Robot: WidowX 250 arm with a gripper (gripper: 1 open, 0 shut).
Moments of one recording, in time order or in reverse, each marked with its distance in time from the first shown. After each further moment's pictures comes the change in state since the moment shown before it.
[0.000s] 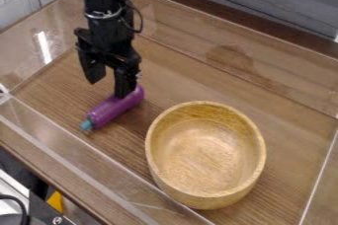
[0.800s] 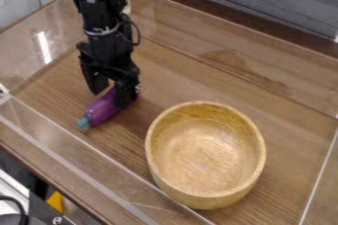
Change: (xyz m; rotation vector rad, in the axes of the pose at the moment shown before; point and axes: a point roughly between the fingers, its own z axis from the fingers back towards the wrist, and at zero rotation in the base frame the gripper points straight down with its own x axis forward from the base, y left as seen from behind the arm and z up) arm 0.003 0.000 -0.023 -0.036 -0.029 -0.019
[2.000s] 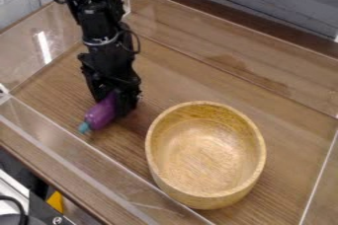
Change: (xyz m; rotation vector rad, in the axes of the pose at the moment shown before) arm -0.008 -0.012 -0.001 -0.051 -0.016 0.003
